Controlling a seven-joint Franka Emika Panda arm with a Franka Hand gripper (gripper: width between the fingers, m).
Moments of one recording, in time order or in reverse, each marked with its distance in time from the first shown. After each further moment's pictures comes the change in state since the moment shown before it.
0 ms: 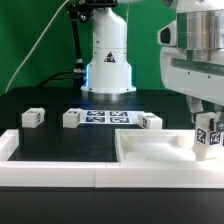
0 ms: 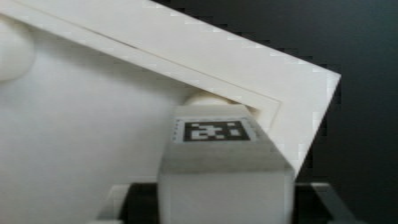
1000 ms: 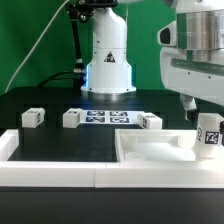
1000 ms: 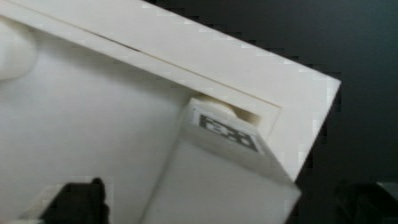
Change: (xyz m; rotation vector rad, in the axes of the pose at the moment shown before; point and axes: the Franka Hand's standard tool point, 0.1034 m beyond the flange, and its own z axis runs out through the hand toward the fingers) arm -0.002 0.000 0.000 0.000 -0.014 -0.180
